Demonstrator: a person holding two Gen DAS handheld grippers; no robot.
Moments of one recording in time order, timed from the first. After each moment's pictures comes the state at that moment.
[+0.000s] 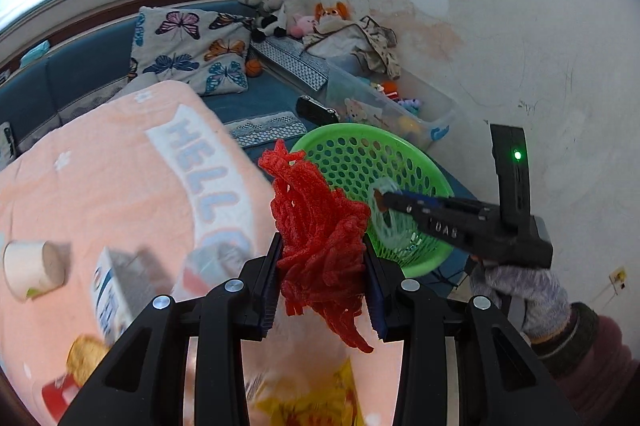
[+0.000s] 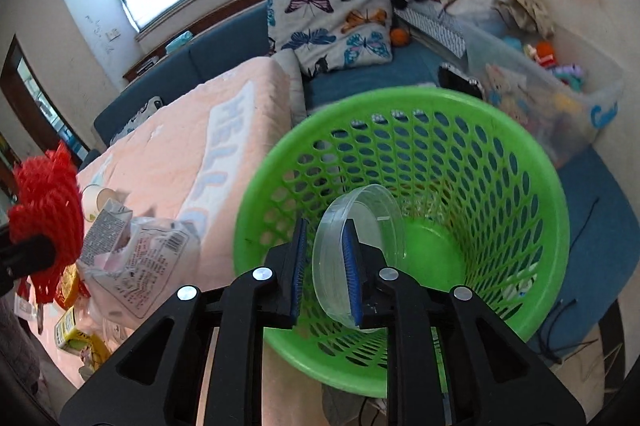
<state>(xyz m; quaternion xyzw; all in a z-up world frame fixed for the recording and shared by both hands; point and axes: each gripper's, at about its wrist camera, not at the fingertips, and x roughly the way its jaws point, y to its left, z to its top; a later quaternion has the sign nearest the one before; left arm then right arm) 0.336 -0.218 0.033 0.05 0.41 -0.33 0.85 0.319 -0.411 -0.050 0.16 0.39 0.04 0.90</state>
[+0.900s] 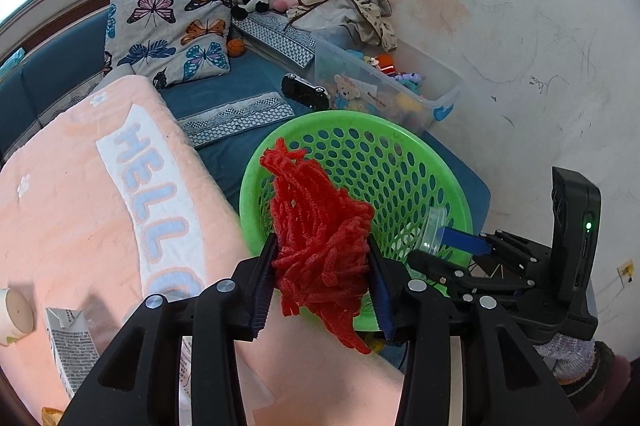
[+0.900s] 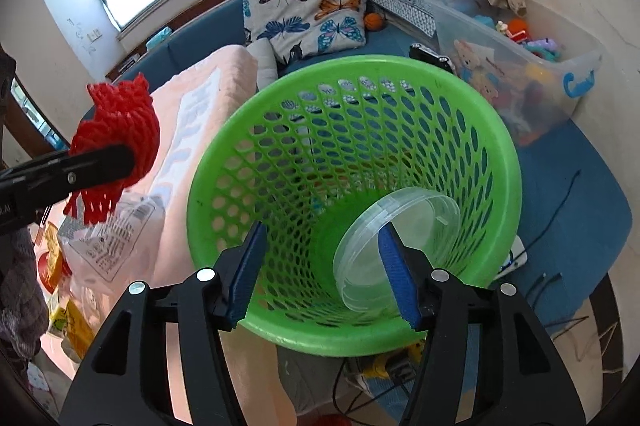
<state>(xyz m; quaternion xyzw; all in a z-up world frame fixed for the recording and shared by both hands) 0.377 -0.298 0.007 0.08 0.44 -0.33 0.83 0.289 -0.441 -0.062 0.16 0.42 0.01 0.89</state>
